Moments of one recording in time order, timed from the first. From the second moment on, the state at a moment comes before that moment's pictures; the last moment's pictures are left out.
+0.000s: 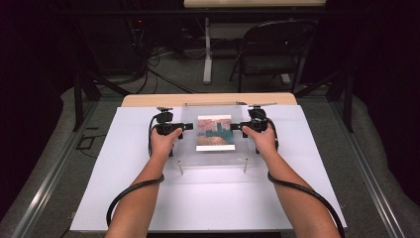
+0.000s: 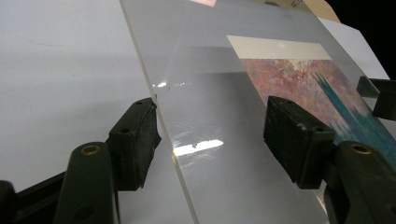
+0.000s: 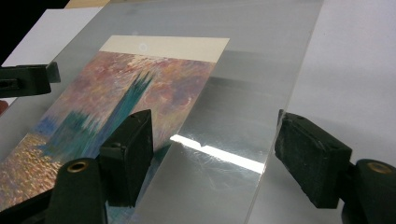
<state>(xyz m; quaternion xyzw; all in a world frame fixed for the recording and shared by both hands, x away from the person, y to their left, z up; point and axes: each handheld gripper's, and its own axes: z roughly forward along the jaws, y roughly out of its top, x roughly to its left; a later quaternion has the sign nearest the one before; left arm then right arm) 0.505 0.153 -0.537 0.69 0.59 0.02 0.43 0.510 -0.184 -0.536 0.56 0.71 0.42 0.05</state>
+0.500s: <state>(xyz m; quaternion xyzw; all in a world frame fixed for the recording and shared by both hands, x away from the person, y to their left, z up) 0.489 0.150 -0.513 0.69 0.57 0.06 0.44 0.490 -0.181 -0.512 0.54 0.72 0.43 0.09</state>
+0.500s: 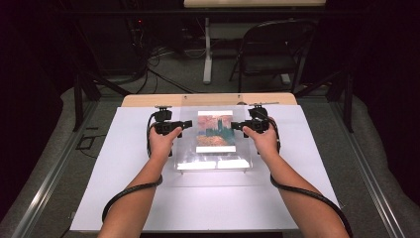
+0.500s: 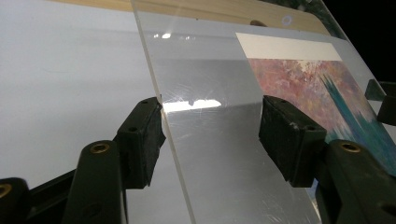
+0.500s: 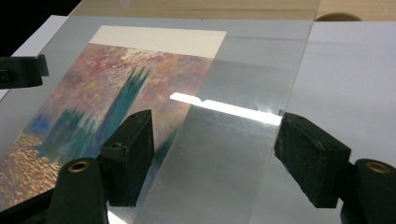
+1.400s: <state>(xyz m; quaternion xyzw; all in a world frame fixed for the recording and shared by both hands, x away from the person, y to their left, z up) 0.449 0.150 -0.472 0.69 0.55 0.11 0.46 0.449 -0.174 -0.473 0.52 0.72 0.44 0.17</state>
